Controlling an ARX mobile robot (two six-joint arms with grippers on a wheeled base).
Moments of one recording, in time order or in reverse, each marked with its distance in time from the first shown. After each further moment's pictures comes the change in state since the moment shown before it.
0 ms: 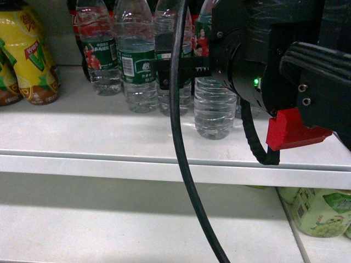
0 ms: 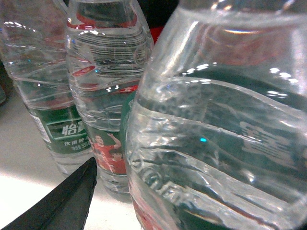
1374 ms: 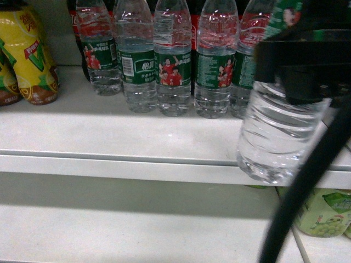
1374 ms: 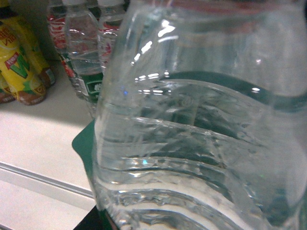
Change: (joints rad) left arm 0.000 0.000 0.000 0.000 0.000 0.000; right arm -0.039 -0.616 -0.457 -0.166 -0.132 0.049
